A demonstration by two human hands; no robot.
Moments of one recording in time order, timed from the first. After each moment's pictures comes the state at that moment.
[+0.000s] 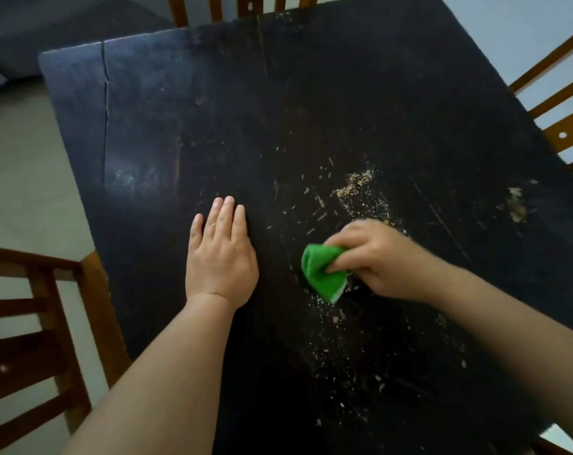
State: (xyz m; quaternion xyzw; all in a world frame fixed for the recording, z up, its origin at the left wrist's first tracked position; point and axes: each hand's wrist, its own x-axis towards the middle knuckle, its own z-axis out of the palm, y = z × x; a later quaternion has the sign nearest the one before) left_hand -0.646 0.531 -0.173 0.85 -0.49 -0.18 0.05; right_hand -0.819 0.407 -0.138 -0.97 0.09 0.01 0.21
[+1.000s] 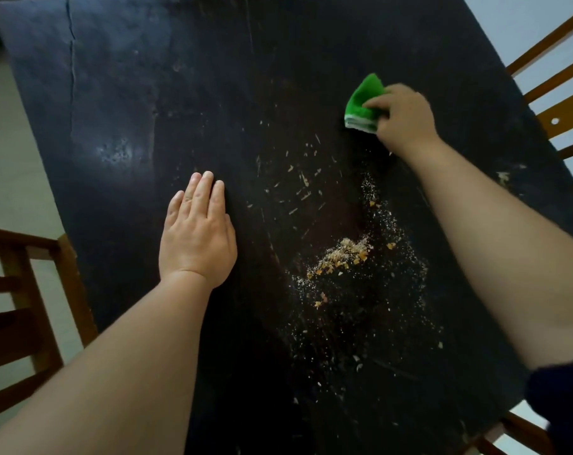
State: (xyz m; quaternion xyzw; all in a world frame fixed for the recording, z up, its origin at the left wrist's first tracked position) left_hand -0.645 0.530 -0.177 0.86 -0.48 -0.17 0.07; right_hand -0.791 0.270 -0.155 -0.88 0.47 -0.02 0.07
